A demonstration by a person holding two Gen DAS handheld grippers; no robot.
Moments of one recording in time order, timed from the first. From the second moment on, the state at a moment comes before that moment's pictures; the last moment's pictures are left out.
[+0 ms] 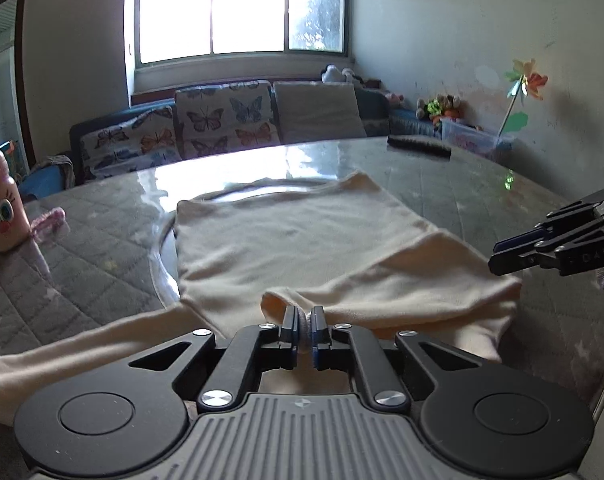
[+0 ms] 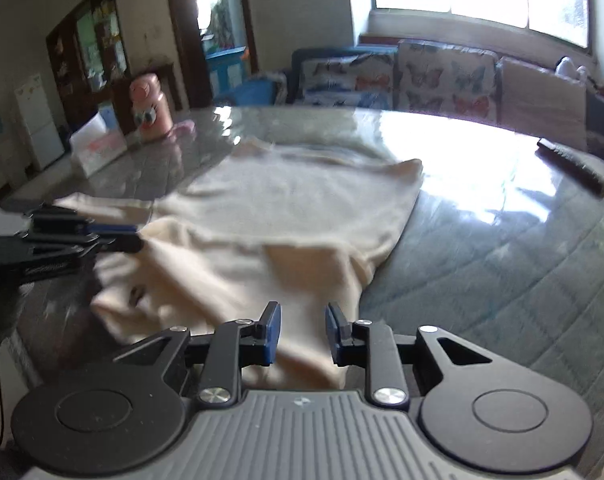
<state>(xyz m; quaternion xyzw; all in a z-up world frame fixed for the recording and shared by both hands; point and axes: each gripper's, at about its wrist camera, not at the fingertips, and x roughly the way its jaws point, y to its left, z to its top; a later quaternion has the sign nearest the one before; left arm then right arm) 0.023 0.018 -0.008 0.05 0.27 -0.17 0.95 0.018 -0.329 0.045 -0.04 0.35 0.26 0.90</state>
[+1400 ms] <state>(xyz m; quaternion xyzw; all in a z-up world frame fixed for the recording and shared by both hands) 0.028 0.015 -0.027 0.07 0.31 -0.15 0.94 0.037 -0.289 0.017 -0.08 0.35 0.28 0.89</state>
